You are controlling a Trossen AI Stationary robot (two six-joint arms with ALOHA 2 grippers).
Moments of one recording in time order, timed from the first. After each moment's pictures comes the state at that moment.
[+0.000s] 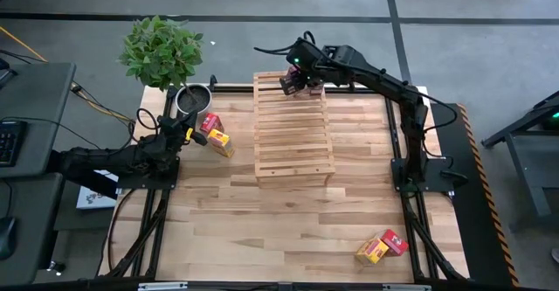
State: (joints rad) left arm 0.04 0.07 0.01 0.06 -1.08 -0.08; right arm -0.39 1.98 2.24 -1.25 0.31 0.57
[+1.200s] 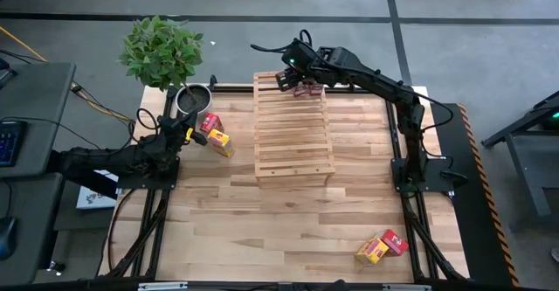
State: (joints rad) left arm 0.04 0.07 0.01 0.06 -1.08 -0.08; right arm -0.40 2.00 2.24 -1.17 0.42 0.58
